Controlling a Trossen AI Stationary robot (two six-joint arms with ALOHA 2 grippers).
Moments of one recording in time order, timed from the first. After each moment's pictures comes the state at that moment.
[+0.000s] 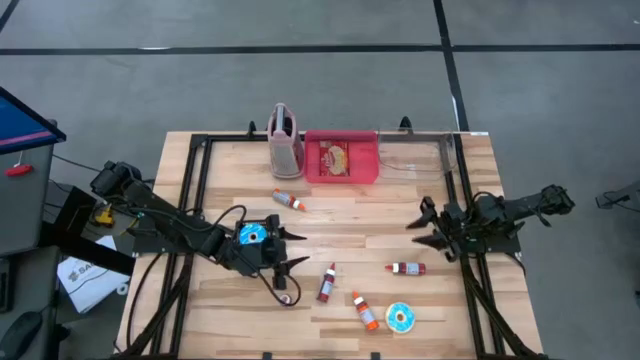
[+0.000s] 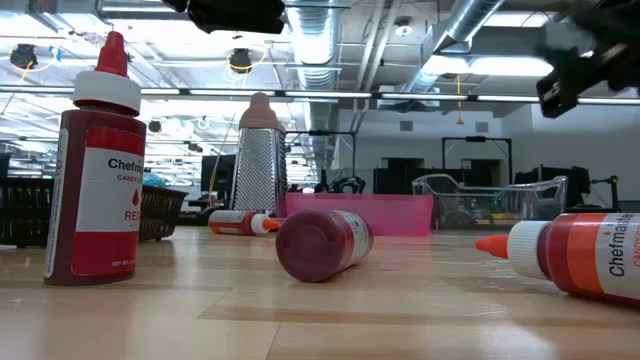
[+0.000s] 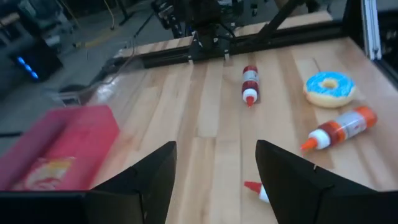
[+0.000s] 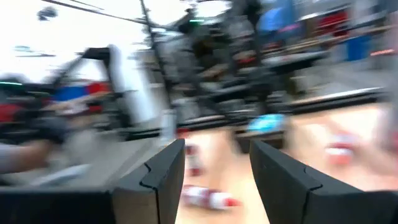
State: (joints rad) left arm -0.50 1.39 0.84 0.10 -0.70 -0.04; right arm 0.30 0.02 0.02 0.12 0.06 0.25
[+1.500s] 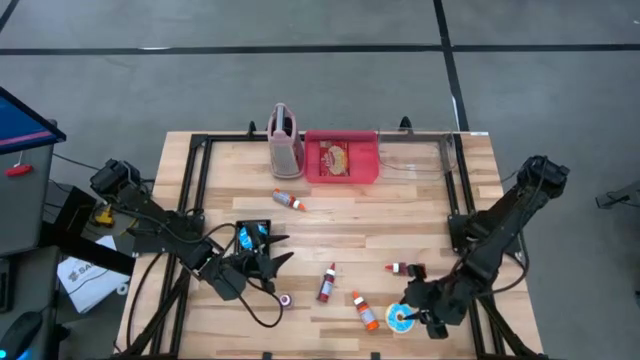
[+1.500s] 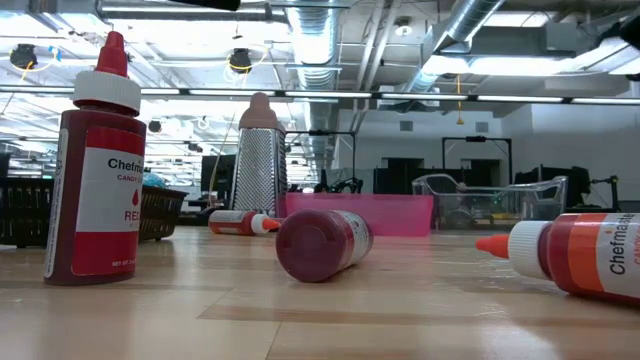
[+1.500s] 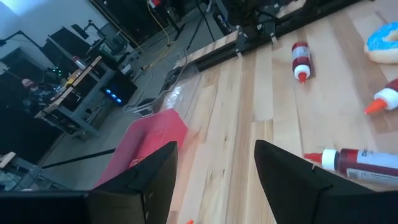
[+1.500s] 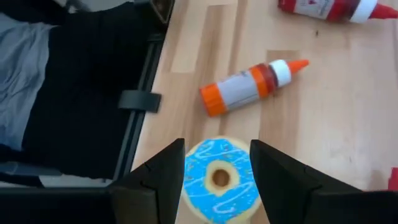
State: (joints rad) left arm -0.67 1.37 0.84 -0.02 -1.09 0.10; right arm 0.91 1.34 0.81 -0.36 0.29 0.71
